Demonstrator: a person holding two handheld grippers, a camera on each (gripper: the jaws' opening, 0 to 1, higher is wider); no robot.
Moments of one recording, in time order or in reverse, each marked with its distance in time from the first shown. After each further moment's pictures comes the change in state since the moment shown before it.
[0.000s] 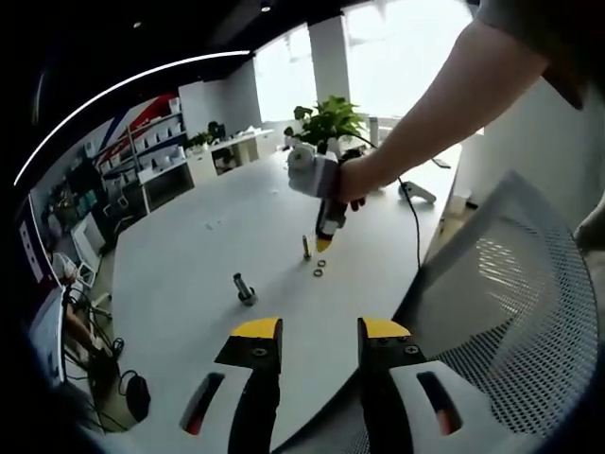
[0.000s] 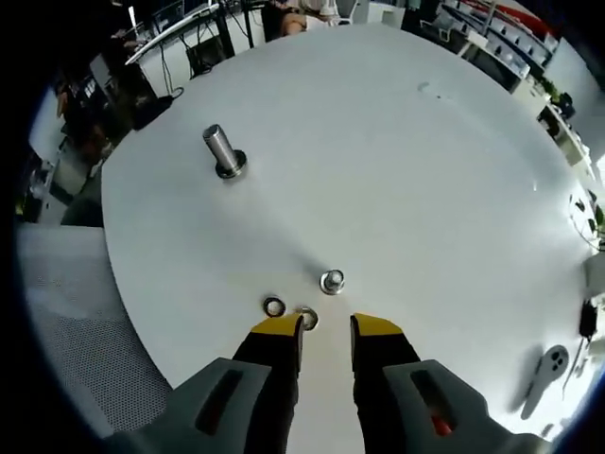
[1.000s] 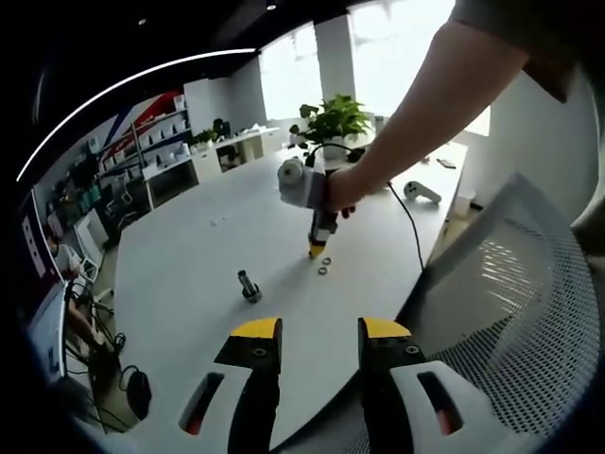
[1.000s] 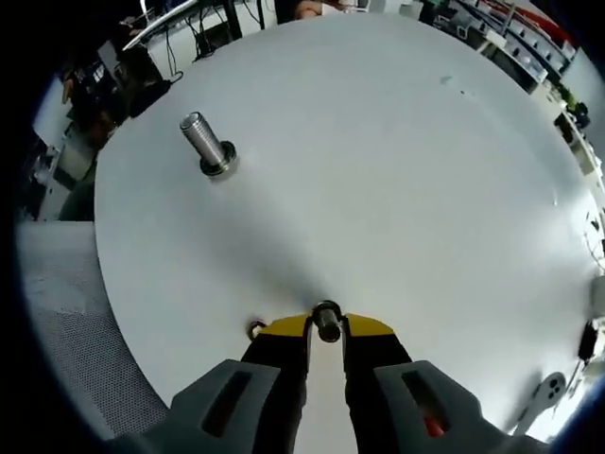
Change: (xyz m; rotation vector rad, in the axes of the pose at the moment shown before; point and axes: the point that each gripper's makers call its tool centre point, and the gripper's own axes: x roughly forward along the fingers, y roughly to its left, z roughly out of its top) left arm 0.000 0.005 -0.003 -0.021 0.012 0.020; right arm 0.031 -0.005 0.012 -0.049 0.065 0.023
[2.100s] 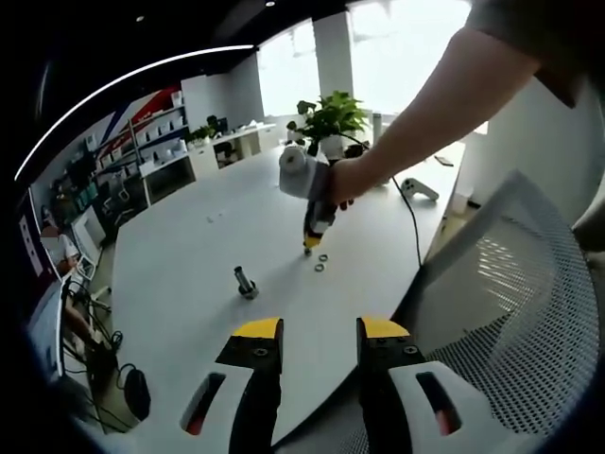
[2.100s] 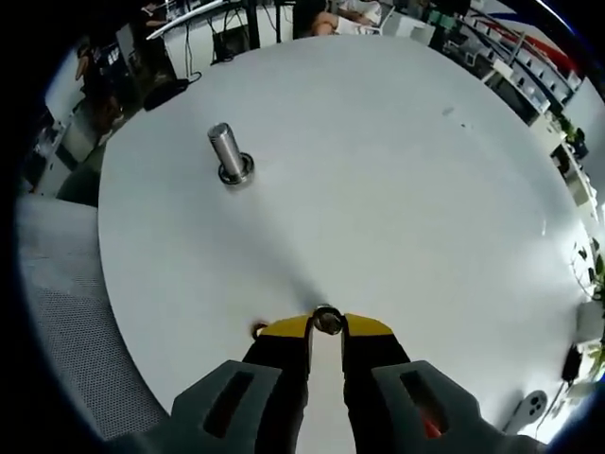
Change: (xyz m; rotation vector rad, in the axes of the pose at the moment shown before) left arm 0.002 -0.003 -0.003 -0.002 0.018 -0.016; right arm -0.006 0.001 0.014 -0.095 -0.077 -0.028
